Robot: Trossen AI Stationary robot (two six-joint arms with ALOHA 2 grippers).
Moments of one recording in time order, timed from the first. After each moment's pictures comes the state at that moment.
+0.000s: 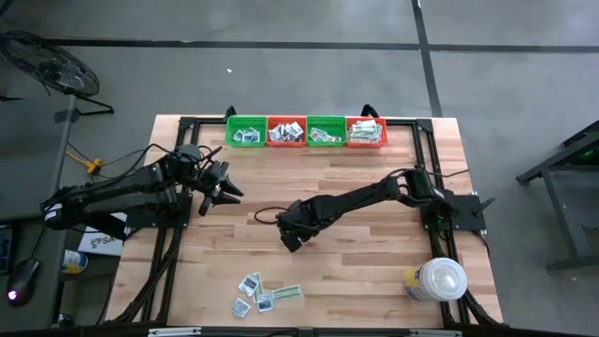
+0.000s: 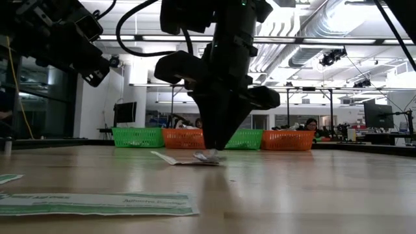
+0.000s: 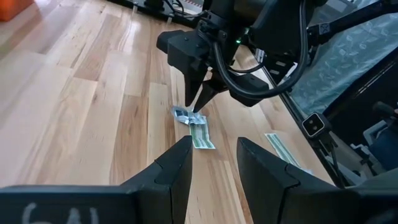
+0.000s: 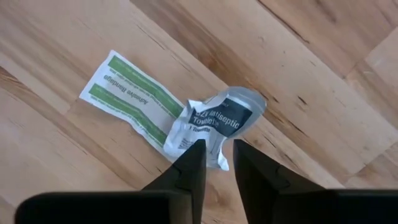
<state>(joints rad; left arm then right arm) 0.43 0.53 0.32 -0.17 0.68 -0.10 0.16 2.20 1.72 -0.87 0.02 1.07</state>
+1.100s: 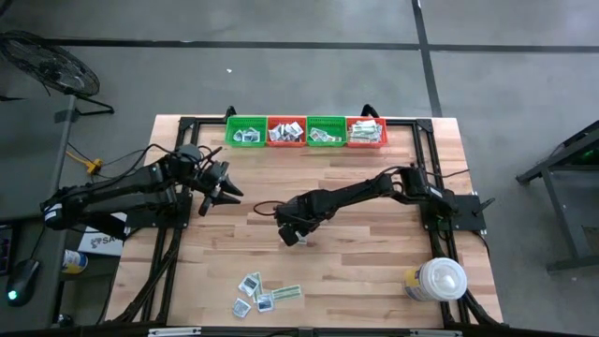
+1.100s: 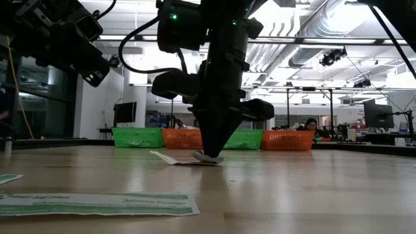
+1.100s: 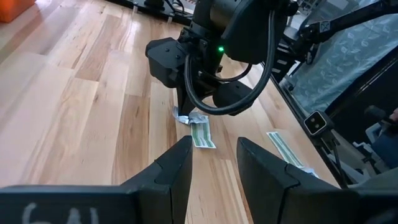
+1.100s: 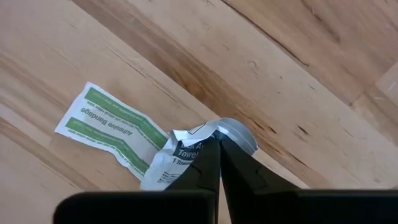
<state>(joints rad) 0.43 0.53 0.32 -0.17 0.68 -0.08 0.12 2.27 1.72 -0.84 -0.03 1.06</state>
